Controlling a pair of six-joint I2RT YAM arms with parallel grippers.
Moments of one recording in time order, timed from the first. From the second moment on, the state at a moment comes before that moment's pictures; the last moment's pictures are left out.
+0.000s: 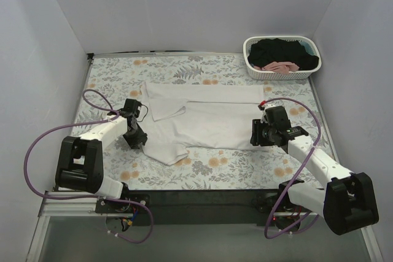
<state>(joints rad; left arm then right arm) -0.18 1.46 0.78 -0.66 -0.14 -0.80 0.31 1.09 0.58 -0.45 -0.09 0.23</state>
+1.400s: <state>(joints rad) -0.19 1.38 0.69 -0.53 -0.13 -0.74 0.21 1.23 0.59 -0.55 0.10 0.39</state>
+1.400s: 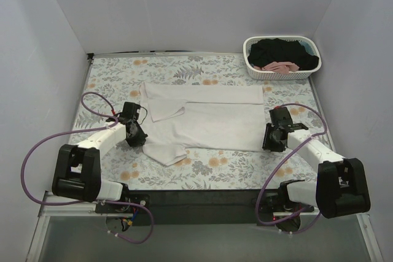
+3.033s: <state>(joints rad) -0.13 1.80 1.26 -0.66 -0.12 -0.72 0.08 1.59 1.08 -0.64 0.06 0.25</state>
